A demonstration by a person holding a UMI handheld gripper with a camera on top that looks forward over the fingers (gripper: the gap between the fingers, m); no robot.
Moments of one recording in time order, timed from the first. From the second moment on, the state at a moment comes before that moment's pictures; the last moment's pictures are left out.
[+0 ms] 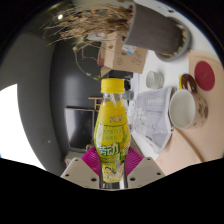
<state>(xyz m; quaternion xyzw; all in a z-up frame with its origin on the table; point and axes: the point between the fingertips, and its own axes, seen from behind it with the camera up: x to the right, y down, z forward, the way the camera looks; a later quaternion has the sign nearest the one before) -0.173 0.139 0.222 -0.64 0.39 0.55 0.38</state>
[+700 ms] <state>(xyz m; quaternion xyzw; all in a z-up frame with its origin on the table) 0.075 0.139 0.163 -0.81 0.05 0.00 0.59</state>
